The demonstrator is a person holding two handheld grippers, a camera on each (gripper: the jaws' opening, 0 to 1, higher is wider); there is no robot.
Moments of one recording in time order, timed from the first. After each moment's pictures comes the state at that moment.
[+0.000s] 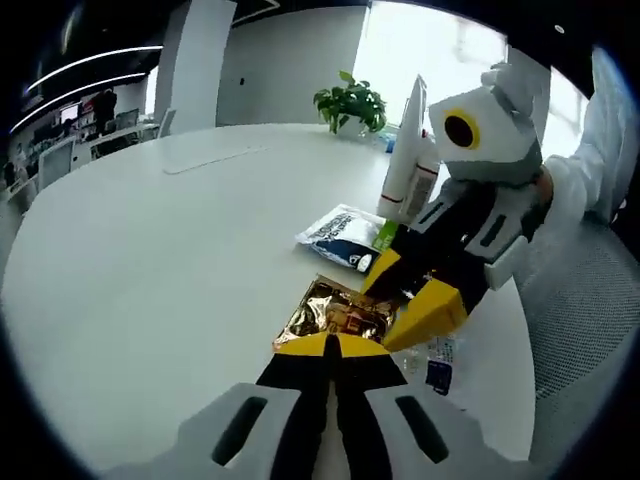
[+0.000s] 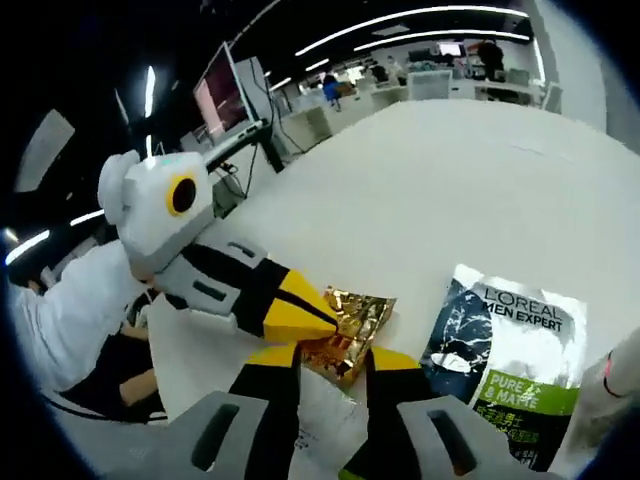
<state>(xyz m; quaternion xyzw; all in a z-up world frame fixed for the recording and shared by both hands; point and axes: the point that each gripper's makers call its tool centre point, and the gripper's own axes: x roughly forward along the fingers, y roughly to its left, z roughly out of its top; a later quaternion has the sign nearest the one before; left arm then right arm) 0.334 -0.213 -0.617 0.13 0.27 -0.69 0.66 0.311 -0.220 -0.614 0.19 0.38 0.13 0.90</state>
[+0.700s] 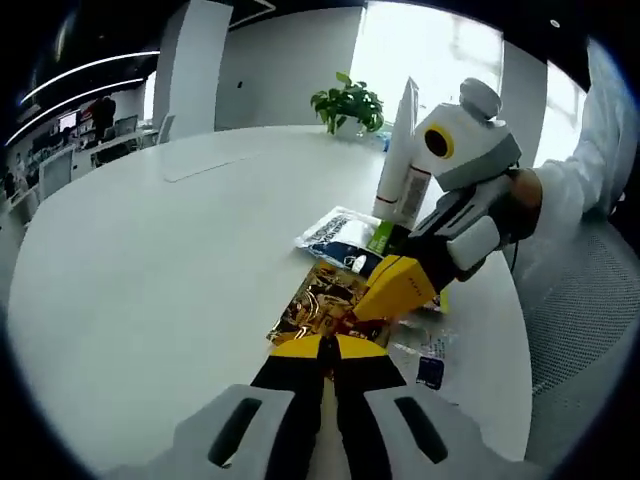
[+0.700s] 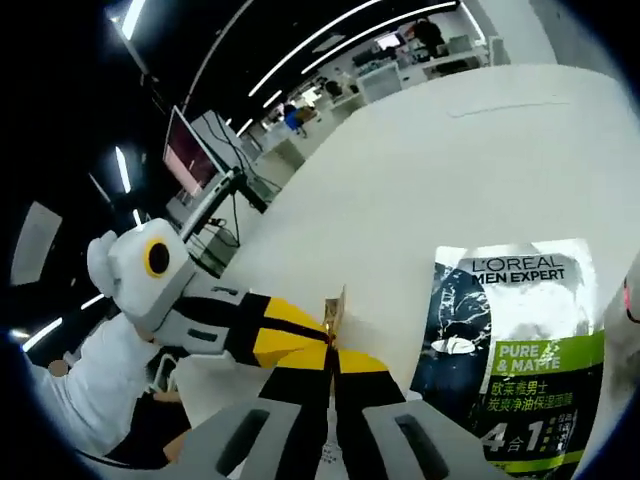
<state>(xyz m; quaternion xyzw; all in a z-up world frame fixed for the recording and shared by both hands) 0.330 -0.210 -0.601 0.18 0.24 -0.69 0.65 0.313 -0.222 -0.594 0.28 0.33 0.10 0.90</state>
